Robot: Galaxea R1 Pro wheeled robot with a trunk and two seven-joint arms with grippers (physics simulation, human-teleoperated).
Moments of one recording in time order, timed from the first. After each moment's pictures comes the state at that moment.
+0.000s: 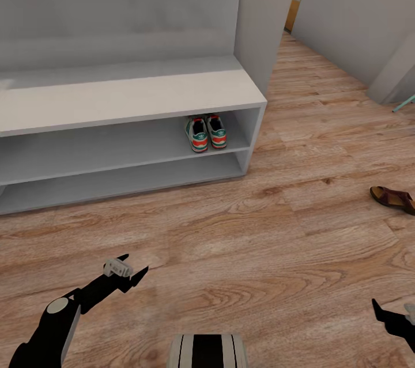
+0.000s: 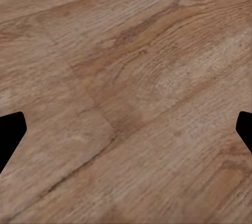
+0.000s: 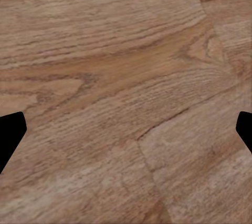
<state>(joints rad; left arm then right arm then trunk) -0.36 0.08 0.36 -1.00 -0.22 -0.06 -0.83 -0.17 -0.17 -0.75 -1.11 0.29 0.01 0.30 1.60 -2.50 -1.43</state>
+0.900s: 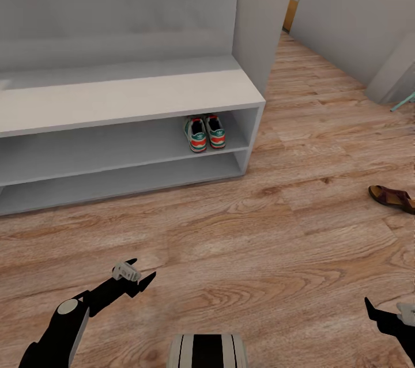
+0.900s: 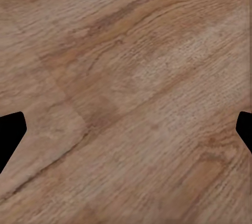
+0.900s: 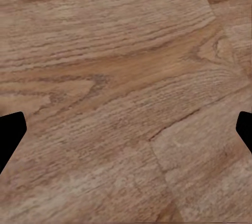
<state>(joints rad) -0.36 0.06 0.31 -0.97 -0.23 -0.06 -0.83 -0.16 -0.14 -0.73 -1.11 0.28 -0.01 0.30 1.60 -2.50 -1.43</state>
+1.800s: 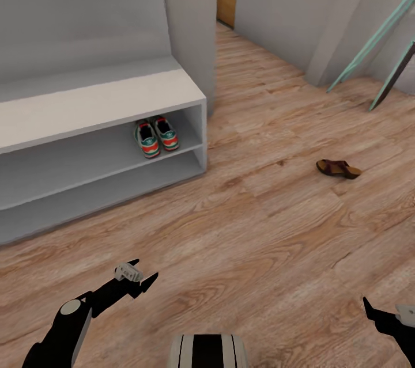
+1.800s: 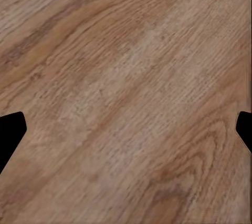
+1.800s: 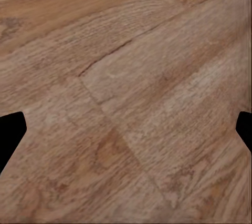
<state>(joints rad) -0.36 0.05 0.31 -0.96 -0.23 -0.07 -0.82 -0.17 -0.12 -0.75 -1.11 0.28 -0.02 0.30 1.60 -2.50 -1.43</state>
